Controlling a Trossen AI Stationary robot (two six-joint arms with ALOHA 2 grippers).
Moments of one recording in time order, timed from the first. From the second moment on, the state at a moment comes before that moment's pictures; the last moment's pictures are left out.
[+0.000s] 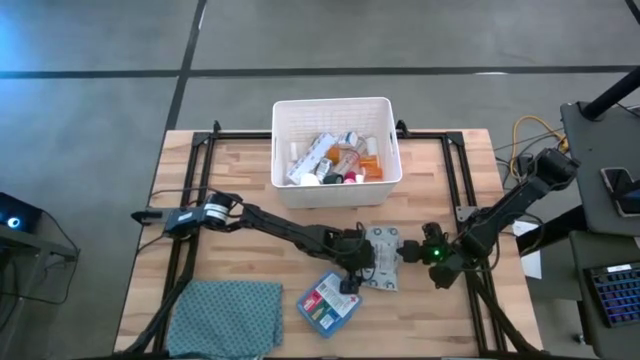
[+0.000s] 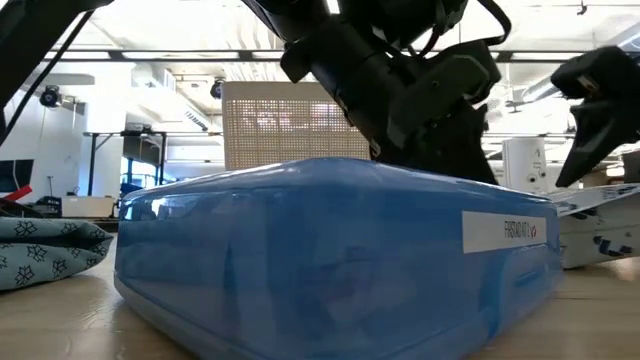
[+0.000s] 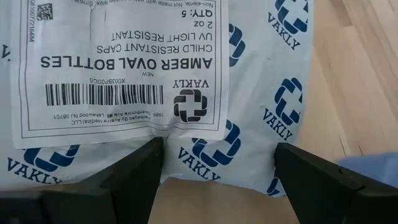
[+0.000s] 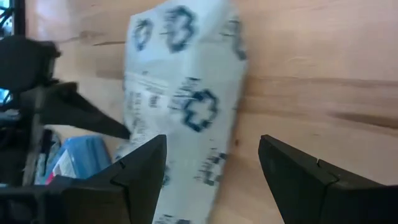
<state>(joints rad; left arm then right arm) -0.20 2.31 1.70 -0.30 0.05 -0.09 0.75 1.16 0.41 -0.39 0.63 2.19</state>
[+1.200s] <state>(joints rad) -0.20 2.31 1.70 -0.31 0.08 -0.11 0.67 1.22 0.31 -0.02 0.73 1.98</state>
